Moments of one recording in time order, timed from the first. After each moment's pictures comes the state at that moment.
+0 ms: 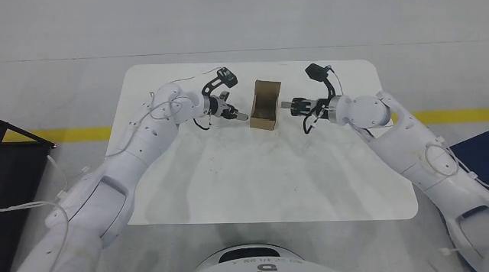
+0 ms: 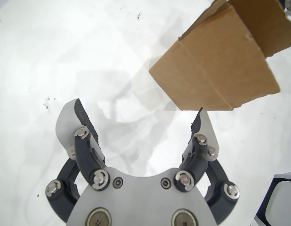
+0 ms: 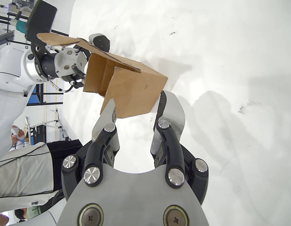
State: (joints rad) left arm 0.68 -1.32 -0.72 -0.80 0.72 -0.61 -0.63; right arm -0.83 -0.85 0.69 -1.38 0.09 -0.02 0.68
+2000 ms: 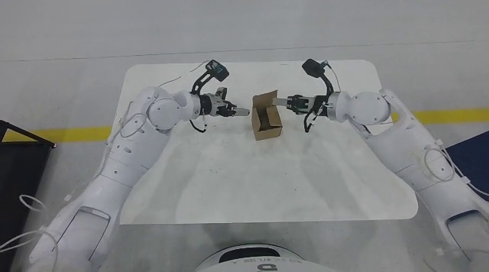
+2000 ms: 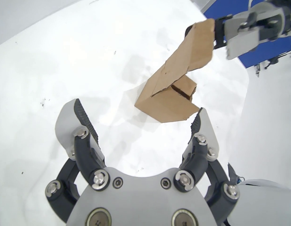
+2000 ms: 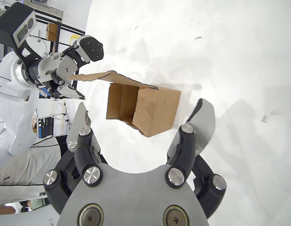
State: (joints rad) left arm 0.89 -1.21 -0.96 -1.29 0.65 -0.42 -0.89; right arm -0.91 -0.91 0.87 -1.43 0.02 -0.02 0.80
